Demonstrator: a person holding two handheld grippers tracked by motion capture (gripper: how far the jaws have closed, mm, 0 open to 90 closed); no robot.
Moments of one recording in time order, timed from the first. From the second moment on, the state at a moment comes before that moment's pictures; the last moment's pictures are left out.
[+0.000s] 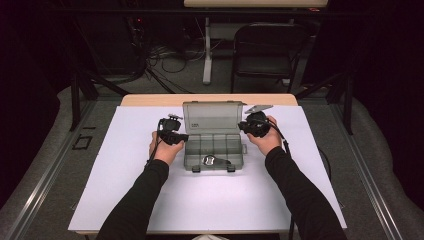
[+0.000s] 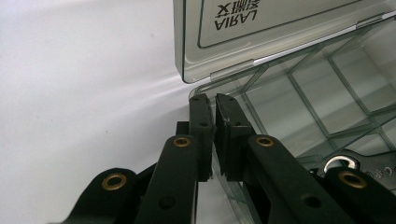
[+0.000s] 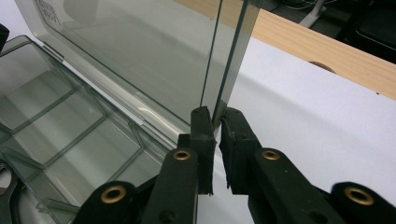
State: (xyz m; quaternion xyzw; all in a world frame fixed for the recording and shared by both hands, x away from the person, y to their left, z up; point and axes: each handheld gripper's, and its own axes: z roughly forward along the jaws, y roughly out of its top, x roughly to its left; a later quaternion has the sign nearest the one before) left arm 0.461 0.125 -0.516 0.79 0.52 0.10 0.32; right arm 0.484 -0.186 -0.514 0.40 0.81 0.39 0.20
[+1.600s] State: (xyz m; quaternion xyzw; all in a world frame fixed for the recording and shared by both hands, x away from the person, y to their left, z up) left arm 0.460 0.125 -0.516 0.78 0.52 0.10 0.32; right arm 0.473 -0.187 -0.519 0.37 0.81 0.40 0.24
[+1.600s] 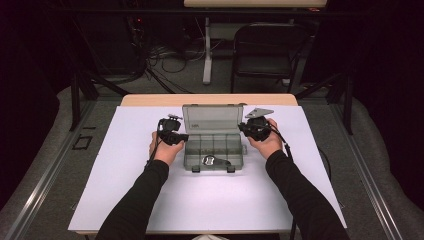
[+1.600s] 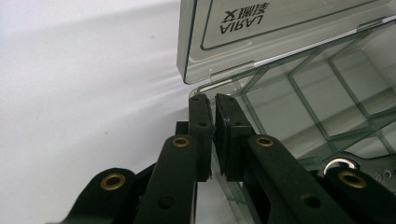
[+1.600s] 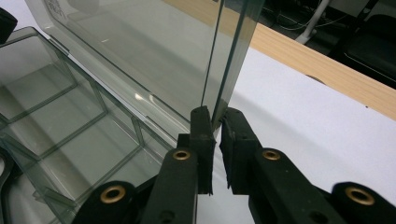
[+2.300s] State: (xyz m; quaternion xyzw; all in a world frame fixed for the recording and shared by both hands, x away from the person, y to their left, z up) left arm 0.459 0.128 -0.415 0.79 0.48 0.14 0.36; right arm 0.471 -0.186 -0.521 0.37 0.80 0.40 0.24
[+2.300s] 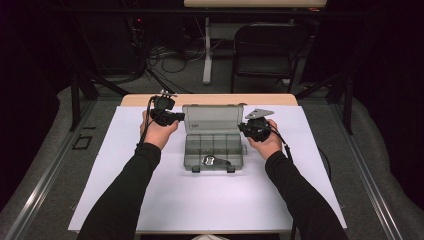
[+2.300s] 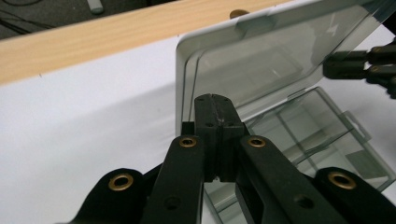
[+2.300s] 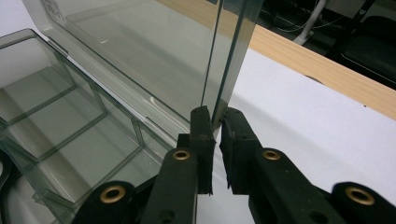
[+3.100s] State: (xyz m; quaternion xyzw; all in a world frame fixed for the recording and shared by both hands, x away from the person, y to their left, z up) left arm 0.492 0.091 -0.385 0.80 0.48 0.16 0.34; right arm 0.471 -0.186 -0.521 0.38 0.80 0.40 0.24
